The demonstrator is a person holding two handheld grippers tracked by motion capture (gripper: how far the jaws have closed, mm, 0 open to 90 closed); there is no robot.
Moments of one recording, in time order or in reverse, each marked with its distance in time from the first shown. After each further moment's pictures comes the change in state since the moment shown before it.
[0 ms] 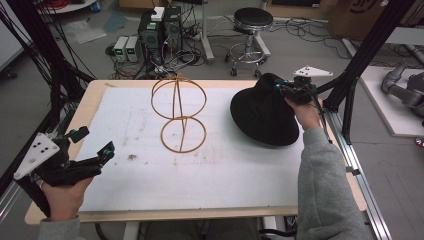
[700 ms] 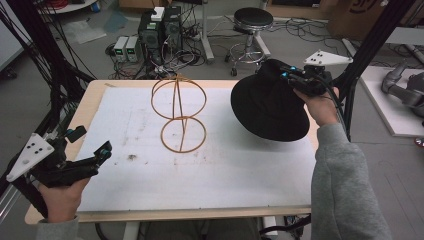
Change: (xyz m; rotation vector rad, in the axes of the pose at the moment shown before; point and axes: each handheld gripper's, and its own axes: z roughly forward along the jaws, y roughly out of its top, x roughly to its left) left arm 0.000 0.004 -0.006 -0.023 -0.002 -0.010; right arm 0.029 0.062 -0.060 -0.059 0.020 -0.143
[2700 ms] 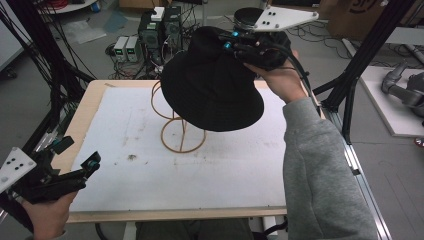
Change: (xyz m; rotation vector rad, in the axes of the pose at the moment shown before) left arm -0.005 -0.001 -0.035 -0.005 0.028 -0.005; right arm 0.110 0.134 0.009 -0.231 0.334 -0.212
